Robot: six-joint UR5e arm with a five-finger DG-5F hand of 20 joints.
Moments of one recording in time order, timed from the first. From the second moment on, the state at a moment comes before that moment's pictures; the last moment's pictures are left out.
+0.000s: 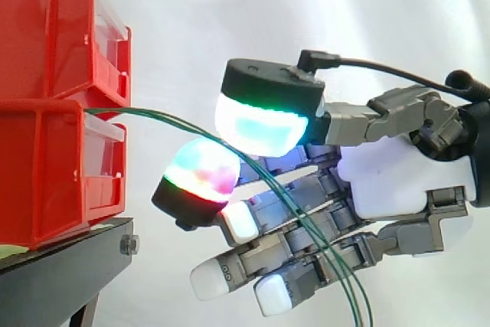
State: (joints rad) arm 0.23 -2.36 -1.02 -3.05 -1.13 0.04
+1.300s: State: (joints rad) arm 0.23 -2.33 -1.01 -3.10 -1.13 0.04
